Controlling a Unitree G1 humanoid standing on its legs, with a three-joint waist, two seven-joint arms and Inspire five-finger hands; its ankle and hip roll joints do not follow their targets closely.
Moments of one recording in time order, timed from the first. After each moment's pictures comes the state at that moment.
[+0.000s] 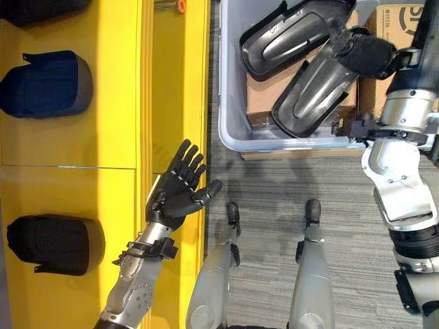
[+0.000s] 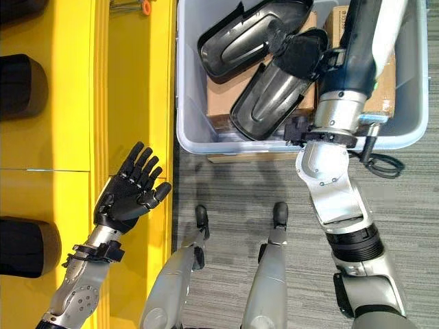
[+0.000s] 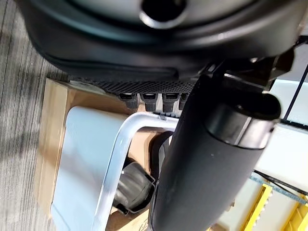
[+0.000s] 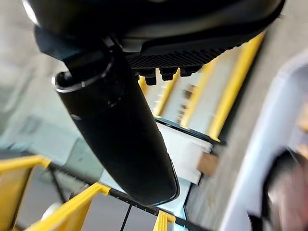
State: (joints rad) left arm 0.06 0.45 -0.19 -0.15 -0.90 -0.23 -0.13; right arm -0.68 -0.59 0.16 -0.26 0.00 0.17 -0.62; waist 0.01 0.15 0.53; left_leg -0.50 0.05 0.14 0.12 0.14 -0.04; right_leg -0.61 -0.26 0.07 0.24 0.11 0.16
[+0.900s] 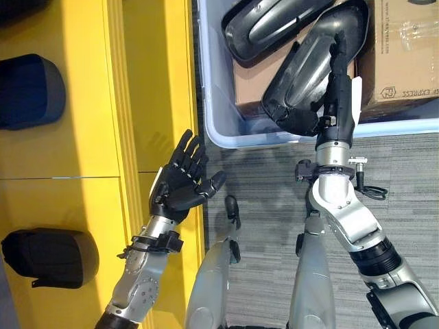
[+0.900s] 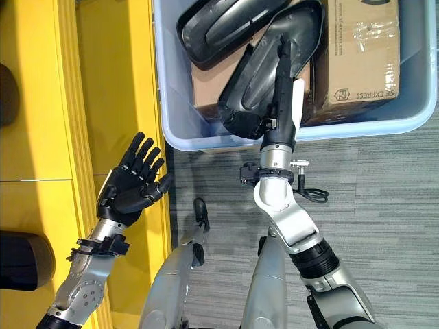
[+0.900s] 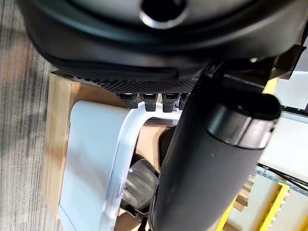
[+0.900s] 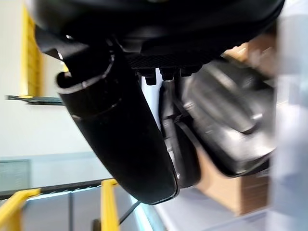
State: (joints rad) left arm 0.01 0.45 -0.21 -0.16 -0.88 -0.26 -0.07; right arm -0.58 -0.45 0.33 -0.18 0.22 0.16 -0.68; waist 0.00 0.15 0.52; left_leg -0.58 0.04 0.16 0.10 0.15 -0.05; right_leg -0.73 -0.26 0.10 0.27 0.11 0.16
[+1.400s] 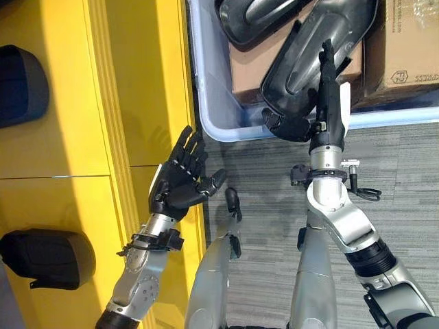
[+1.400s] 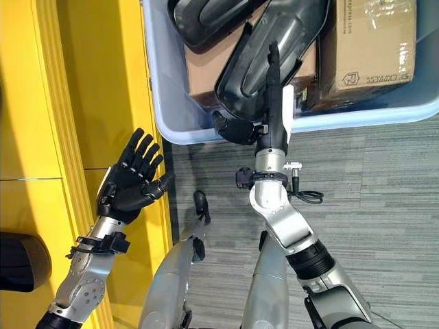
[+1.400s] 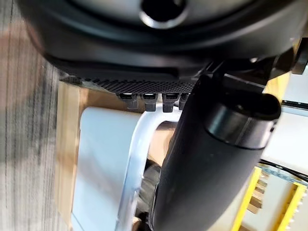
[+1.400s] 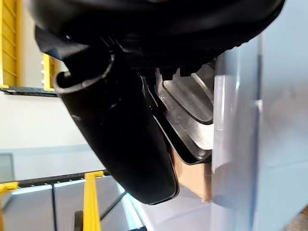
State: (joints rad) left arm -0.02 0.44 -0.21 -0.14 -0.85 -0.27 -0.05; right arm -0.61 -0.44 0.37 -0.15 0.16 0.14 -0.64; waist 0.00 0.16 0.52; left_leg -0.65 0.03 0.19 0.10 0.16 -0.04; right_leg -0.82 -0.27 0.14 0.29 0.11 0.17
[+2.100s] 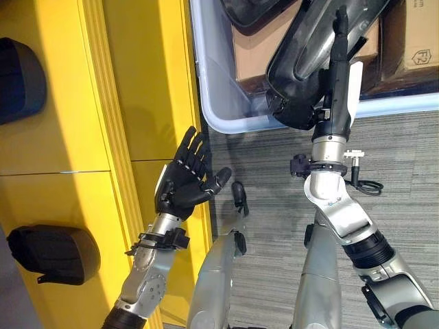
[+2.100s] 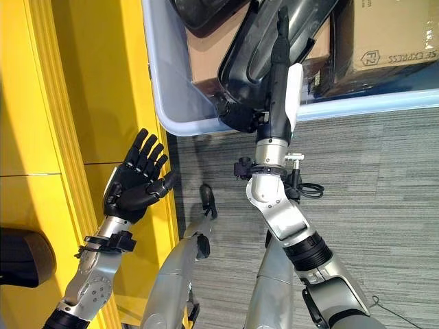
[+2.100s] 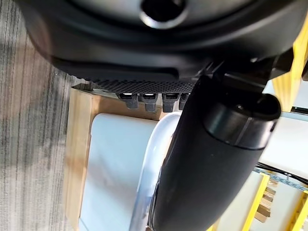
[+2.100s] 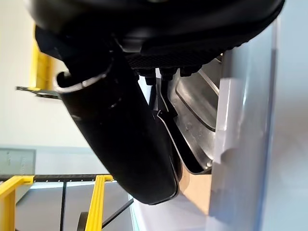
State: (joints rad) left arm -0.03 0.41 -0.25 -0.13 -0.85 -0.29 -0.05; right arm -0.65 -0.43 0.38 -0.11 -0.05 0.10 -0.72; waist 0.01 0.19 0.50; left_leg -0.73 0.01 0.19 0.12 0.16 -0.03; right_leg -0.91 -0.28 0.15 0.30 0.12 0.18
